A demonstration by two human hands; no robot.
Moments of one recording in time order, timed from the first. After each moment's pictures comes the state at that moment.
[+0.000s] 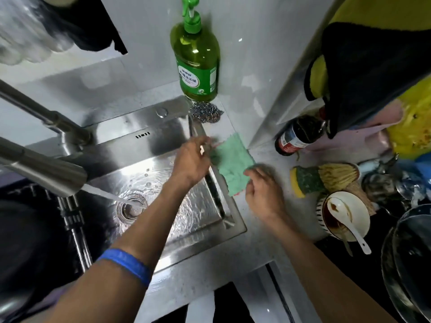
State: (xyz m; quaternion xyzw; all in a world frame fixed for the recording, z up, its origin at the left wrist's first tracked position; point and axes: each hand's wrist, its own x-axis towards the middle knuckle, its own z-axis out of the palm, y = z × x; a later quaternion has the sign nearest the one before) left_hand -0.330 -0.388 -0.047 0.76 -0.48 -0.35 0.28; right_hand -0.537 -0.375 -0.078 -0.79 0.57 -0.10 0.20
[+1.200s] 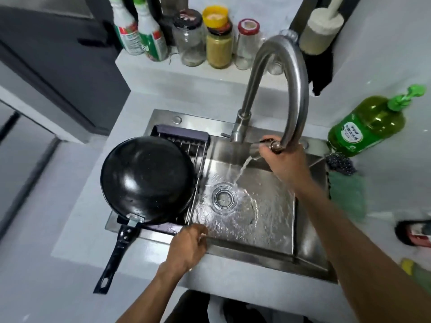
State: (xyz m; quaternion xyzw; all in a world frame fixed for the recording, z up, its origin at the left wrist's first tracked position) left_hand -0.190 -0.040 -0.058 0.87 -0.29 -0.36 0.16; right_hand -0.231 -0.321 0.061 -0.78 0.41 -0.17 0.44
